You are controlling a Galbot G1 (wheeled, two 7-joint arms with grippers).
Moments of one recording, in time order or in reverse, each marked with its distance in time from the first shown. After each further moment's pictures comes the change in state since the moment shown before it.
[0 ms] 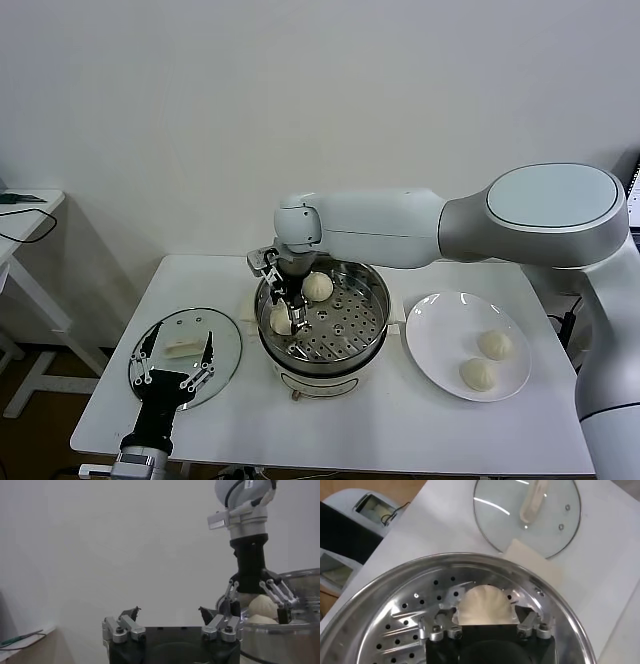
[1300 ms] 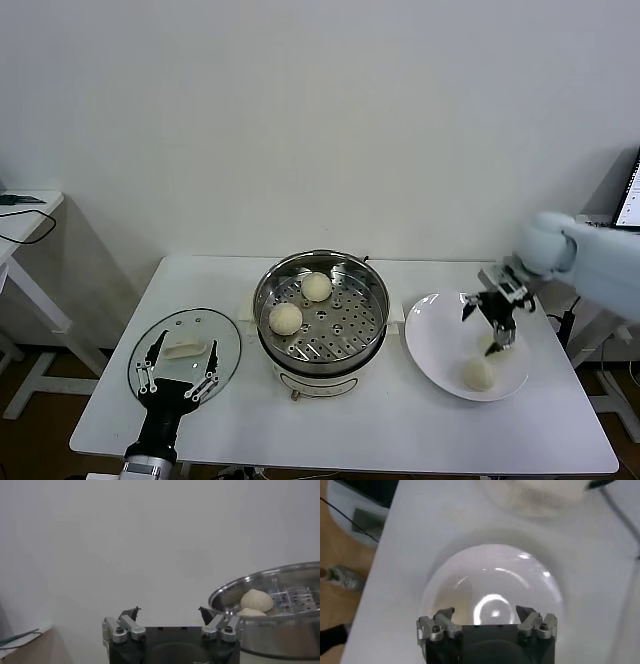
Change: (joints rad) left arm 0.031 -0.009 0.014 0.010 0.034 -0.018 -0.003; right arm -0.213 -0.911 0.172 0.217 -0.450 0.209 -0.149
